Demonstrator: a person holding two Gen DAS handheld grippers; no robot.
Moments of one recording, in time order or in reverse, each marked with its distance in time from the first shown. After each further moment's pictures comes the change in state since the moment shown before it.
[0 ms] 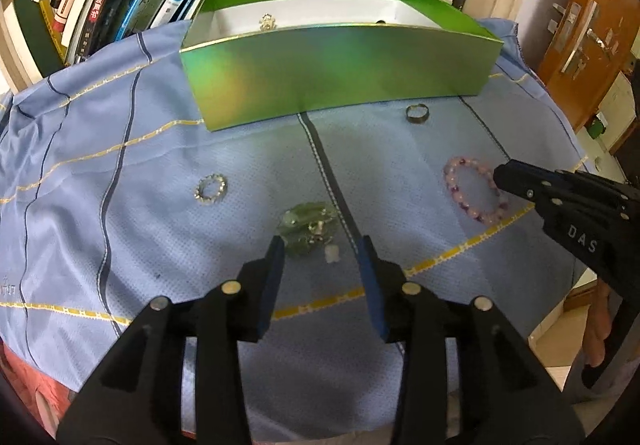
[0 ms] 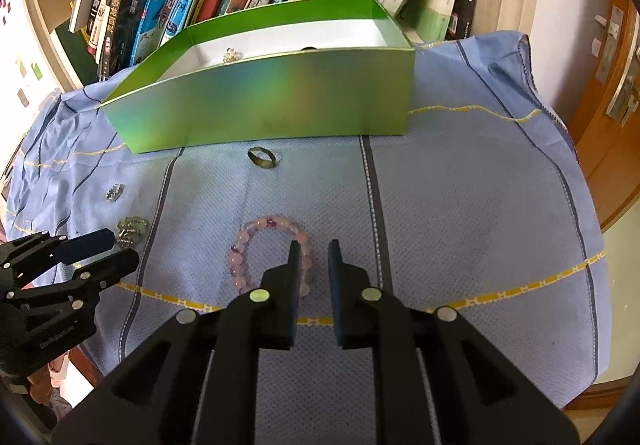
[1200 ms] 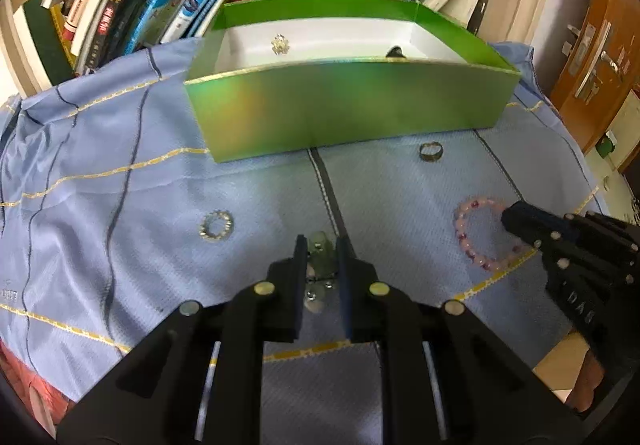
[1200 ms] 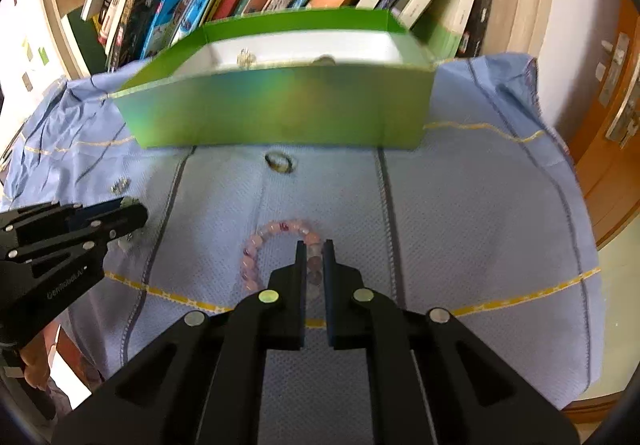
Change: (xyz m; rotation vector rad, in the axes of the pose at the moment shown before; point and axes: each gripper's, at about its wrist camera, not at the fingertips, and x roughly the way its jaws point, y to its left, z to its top) left arm -0.003 0.000 0.018 -0.038 -0.072 0.036; right arm -0.016 0.011 0.003 -0.057 -0.068 -0.029
